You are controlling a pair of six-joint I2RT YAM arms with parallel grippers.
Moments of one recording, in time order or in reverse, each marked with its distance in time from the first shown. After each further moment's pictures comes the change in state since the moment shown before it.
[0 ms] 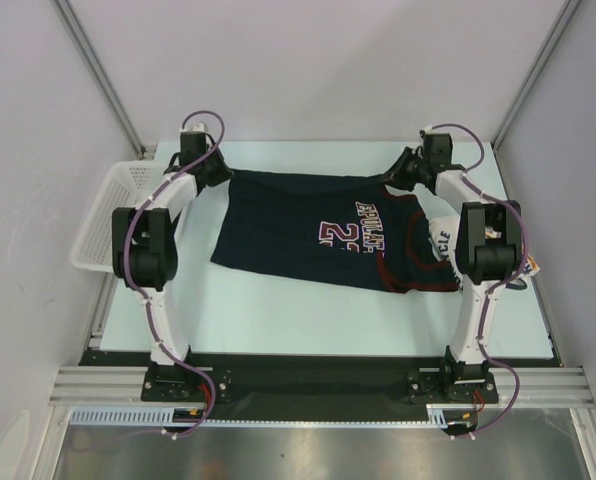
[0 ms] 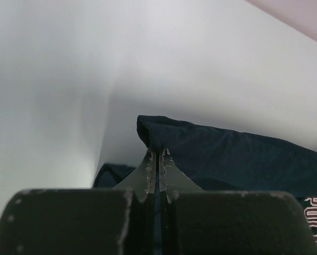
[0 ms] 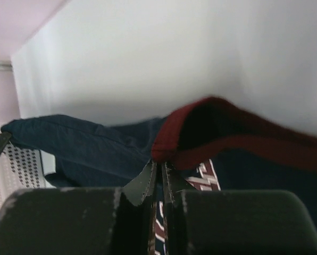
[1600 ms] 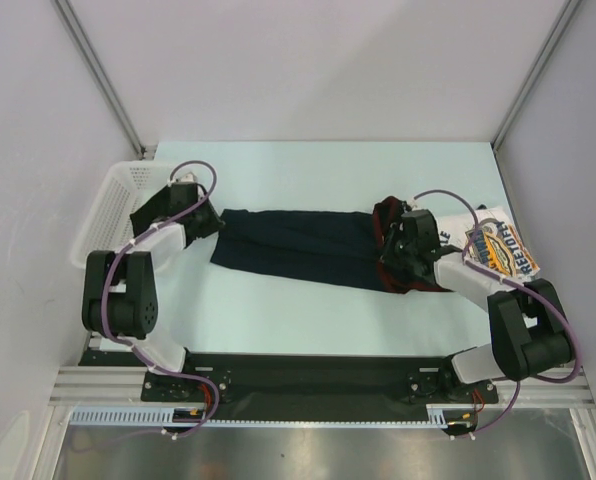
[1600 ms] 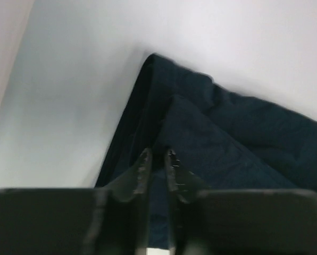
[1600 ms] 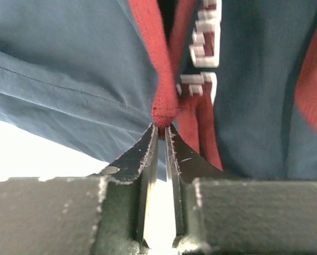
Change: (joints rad) left arm 0.008 -0.416 -0.610 0.082 -0.066 -0.028; right arm 0.251 -0.708 -0.914 0.138 0.348 -0.022
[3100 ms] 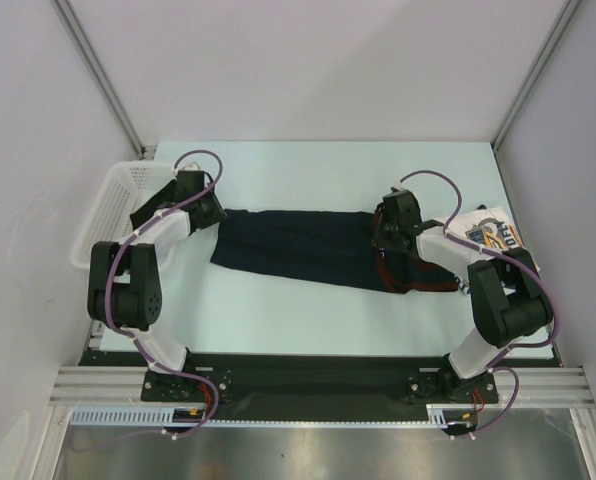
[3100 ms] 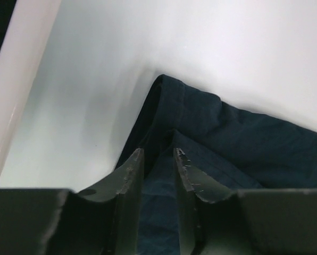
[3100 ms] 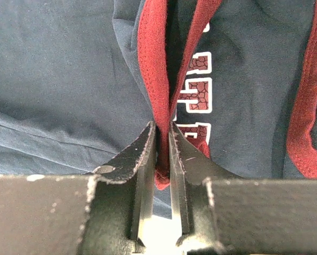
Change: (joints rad) left arm -0.040 0.063 0.114 -0.109 -0.125 0.027; right arm 0.063 0.200 0.218 -0.117 0.185 -0.030
